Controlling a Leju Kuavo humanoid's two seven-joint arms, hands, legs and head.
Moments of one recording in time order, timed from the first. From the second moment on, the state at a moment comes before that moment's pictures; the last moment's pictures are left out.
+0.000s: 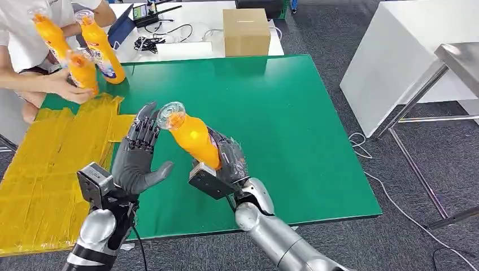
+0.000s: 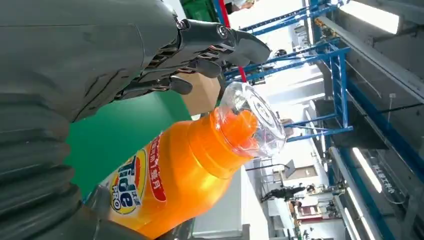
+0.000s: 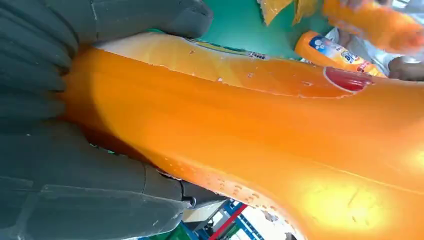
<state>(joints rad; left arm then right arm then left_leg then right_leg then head) -0.23 -0.04 -0.40 -1.54 0.08 0.03 -0.40 -0.42 0.18 0.64 -0.98 0.51 -0.46 -0.30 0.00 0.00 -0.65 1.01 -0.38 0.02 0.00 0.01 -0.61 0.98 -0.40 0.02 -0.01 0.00</state>
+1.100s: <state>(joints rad) -0.31 -0.05 -0.42 -1.40 0.08 0.08 -0.41 -0.40 0.18 0.77 -1.03 0.47 -0.46 -0.43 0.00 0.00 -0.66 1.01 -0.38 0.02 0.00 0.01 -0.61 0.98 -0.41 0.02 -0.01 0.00</state>
